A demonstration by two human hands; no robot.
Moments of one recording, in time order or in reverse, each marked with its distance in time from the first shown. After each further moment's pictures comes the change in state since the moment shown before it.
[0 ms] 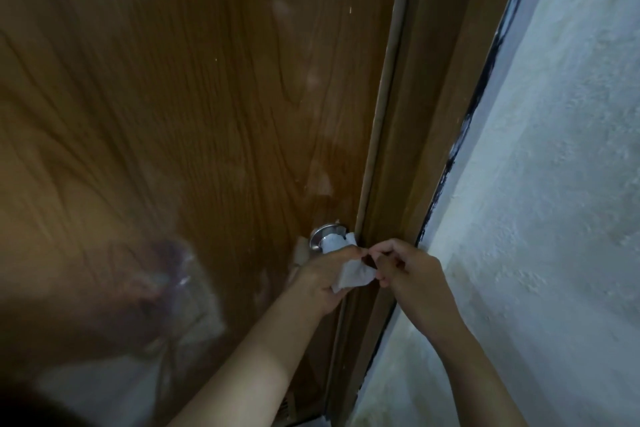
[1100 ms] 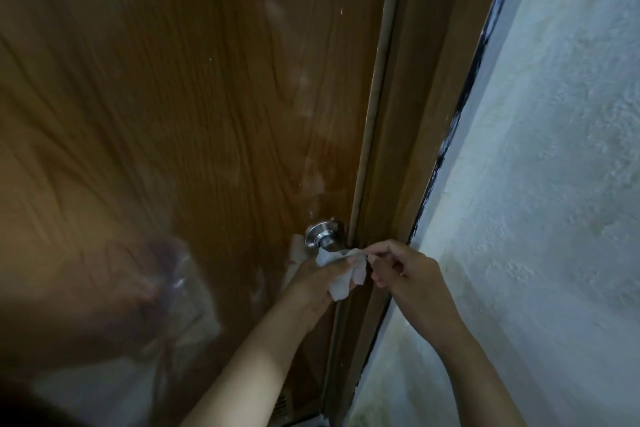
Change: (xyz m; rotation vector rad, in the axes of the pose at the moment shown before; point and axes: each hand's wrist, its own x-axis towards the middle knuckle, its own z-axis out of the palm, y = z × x) left_hand -0.008 -0.013 -0.016 0.195 -0.250 0.197; right_hand -0.012 0.004 -0.006 0.067 -0.034 -0.100
